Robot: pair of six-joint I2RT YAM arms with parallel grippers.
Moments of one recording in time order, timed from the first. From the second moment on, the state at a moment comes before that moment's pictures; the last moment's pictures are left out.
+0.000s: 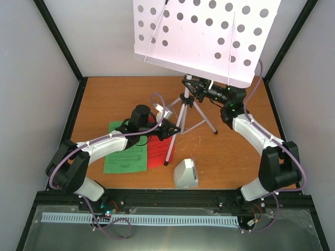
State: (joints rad) left arm -0.61 1.49 0.84 0.21 0.67 -0.25; right arm 0.30 1.52 1.11 0.68 -0.90 0.28
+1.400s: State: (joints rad) left arm -0.62 1.51 0.98 0.32 0.71 -0.15; right arm 0.37 1.31 1.06 0.51 -0.63 0.23
